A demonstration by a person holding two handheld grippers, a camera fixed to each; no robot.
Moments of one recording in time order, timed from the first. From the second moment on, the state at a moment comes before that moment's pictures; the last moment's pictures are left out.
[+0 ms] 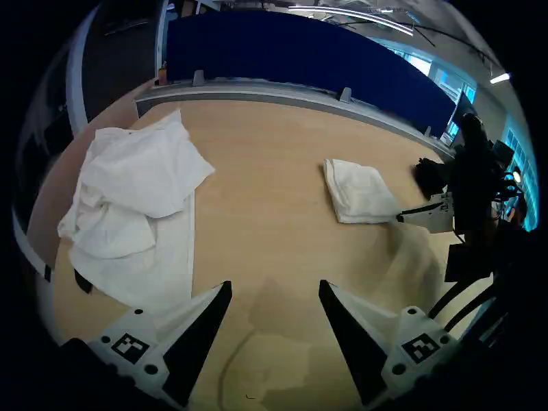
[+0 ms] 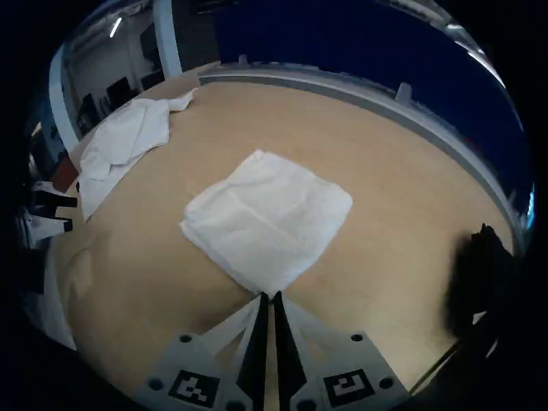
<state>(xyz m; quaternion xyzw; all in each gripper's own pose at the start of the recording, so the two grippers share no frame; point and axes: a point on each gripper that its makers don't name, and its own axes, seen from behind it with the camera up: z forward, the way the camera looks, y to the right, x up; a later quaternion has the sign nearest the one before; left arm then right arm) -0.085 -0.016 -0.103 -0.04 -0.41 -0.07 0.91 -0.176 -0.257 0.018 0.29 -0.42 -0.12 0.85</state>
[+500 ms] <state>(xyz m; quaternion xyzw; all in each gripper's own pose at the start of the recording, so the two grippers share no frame) -0.071 -0.009 -0.093 -0.05 -0.39 -0.07 0.92 -0.043 -0.263 0.070 0.31 -0.33 -0.12 0.88</state>
